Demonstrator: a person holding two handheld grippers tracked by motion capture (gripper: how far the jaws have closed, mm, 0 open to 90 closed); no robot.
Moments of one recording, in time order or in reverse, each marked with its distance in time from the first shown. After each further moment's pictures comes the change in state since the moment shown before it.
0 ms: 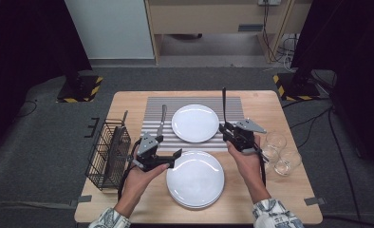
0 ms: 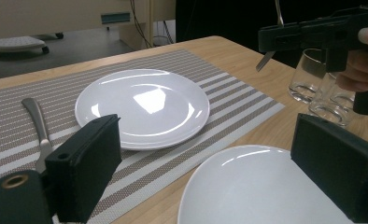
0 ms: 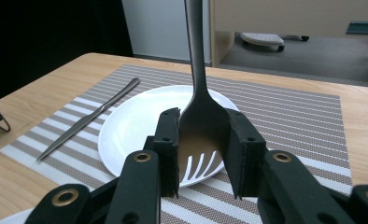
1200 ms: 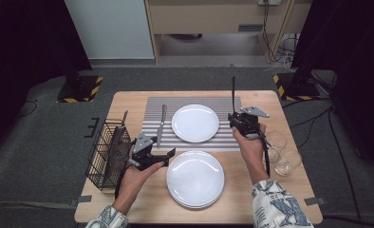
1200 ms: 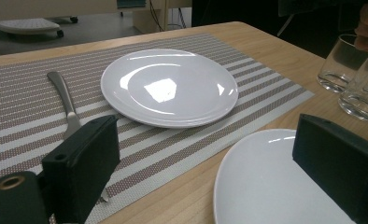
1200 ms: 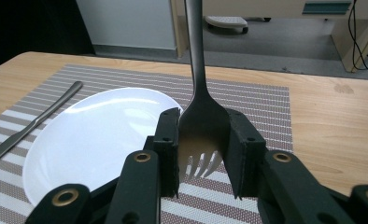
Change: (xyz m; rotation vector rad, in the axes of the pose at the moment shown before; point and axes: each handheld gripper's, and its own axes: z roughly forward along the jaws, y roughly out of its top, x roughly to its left) left arm 0.023 -0.017 0.003 0.039 0.047 -0.033; right arm -0.038 0.019 0.031 0.069 -0.141 0.046
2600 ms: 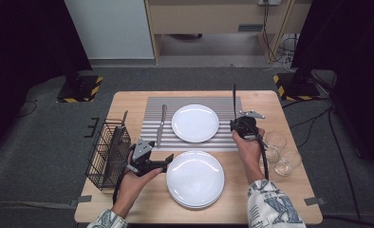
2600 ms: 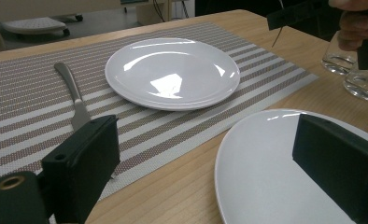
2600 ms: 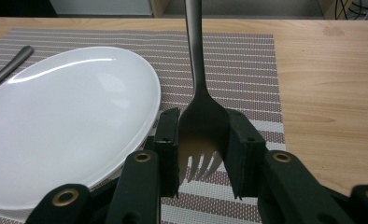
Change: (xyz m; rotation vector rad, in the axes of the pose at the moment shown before) left arm -0.006 -0.011 -0.011 0.024 0.022 0.040; right arm -0.010 -0.024 0.025 0.141 -0.091 0.052
